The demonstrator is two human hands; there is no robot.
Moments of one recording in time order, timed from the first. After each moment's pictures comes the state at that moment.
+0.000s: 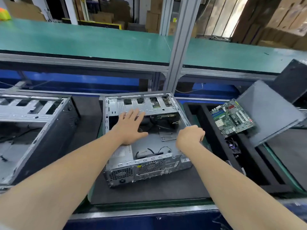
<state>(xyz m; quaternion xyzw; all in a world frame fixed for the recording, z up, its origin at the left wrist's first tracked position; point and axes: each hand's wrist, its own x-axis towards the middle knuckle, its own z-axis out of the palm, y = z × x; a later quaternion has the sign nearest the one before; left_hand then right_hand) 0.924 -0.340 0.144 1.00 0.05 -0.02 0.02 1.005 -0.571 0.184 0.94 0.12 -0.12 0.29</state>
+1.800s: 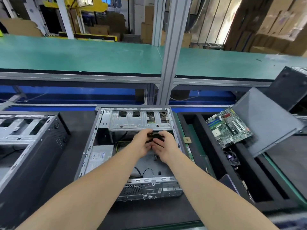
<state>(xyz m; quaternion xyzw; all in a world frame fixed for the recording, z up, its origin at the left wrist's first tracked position) 0.996 -0.427 0.158 0.47 0.39 -0.02 0.79 1.030 -0.531 0.148 0.53 -0.19 -0.32 -0.76</state>
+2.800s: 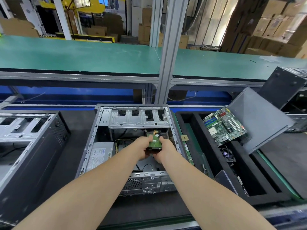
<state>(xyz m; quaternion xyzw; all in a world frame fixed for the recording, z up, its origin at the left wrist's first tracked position) 0.981 -0.439 0.148 0.52 0.40 -0.10 0.75 1.008 -0.525 0.149 0.43 -0.31 -0.29 -0.80</state>
